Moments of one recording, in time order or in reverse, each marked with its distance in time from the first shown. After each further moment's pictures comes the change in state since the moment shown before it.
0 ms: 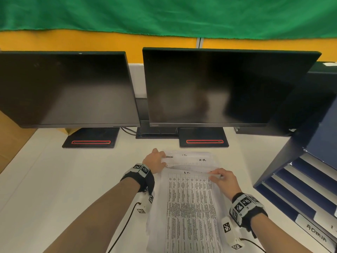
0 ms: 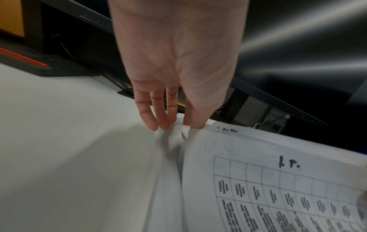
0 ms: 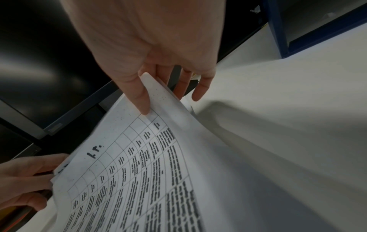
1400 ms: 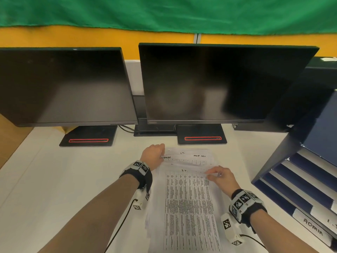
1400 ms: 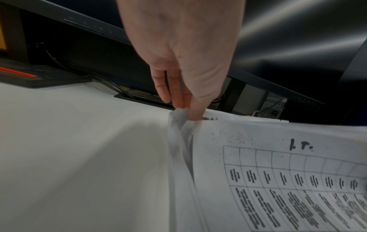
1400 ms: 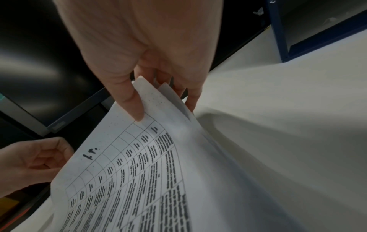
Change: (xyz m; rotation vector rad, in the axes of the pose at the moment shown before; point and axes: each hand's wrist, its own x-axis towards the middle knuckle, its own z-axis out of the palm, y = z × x) left_hand 0.000 0.006 -0.006 0.120 0.163 0.109; right_hand 0.001 0.003 0.000 -0.011 -0.065 0.032
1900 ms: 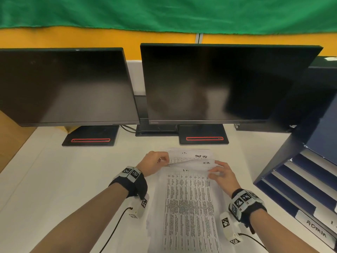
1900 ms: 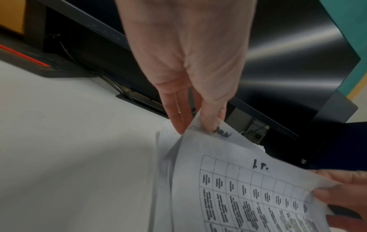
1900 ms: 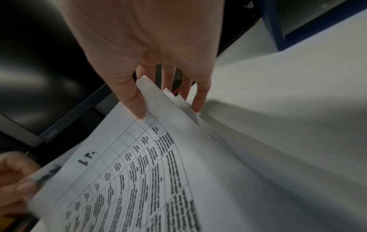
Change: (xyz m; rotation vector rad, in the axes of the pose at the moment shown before) left_hand -0.024 -0.009 0.000 -0.342 -0.033 0.168; right_hand 0.004 0.002 0.003 0.074 0.048 0.035
